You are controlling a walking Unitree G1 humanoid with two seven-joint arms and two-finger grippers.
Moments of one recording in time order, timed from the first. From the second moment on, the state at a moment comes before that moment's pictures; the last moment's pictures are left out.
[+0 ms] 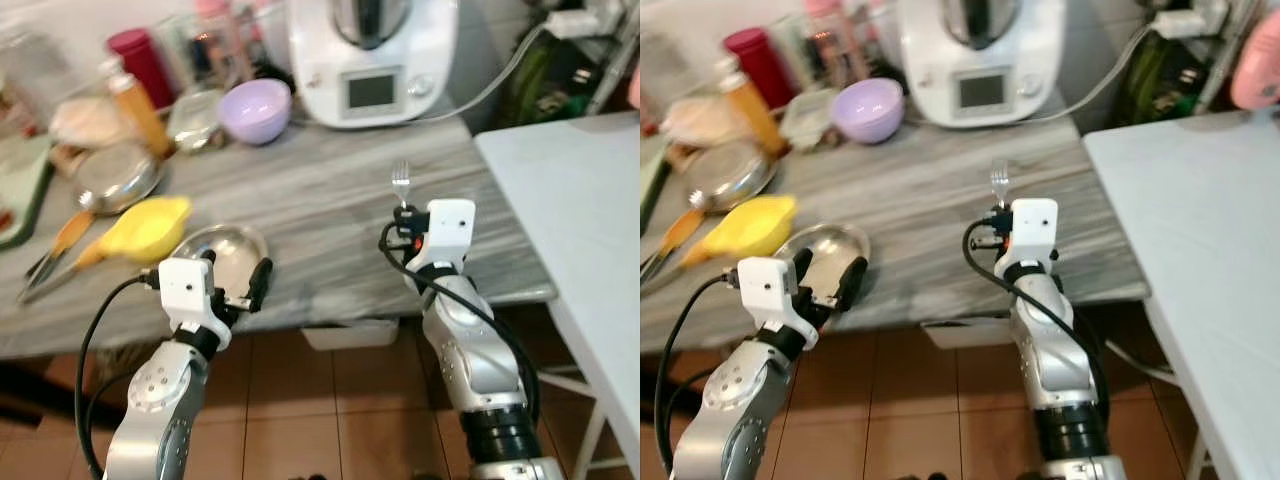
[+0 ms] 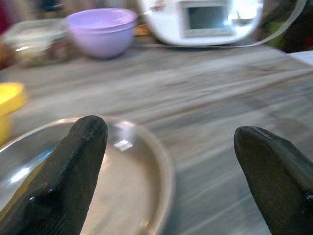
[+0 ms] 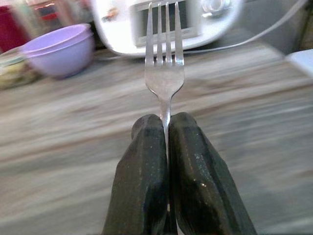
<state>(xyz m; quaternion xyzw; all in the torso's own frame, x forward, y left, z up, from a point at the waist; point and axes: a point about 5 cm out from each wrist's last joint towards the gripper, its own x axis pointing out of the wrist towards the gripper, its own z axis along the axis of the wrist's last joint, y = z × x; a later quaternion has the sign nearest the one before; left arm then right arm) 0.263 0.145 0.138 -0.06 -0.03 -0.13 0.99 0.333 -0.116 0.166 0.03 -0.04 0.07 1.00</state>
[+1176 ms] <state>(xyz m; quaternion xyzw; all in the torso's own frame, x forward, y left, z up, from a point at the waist) 0.217 0.166 0.143 0.01 0.01 -0.25 0.97 0.349 -0.075 0.178 0.18 0.01 0.11 0.98</state>
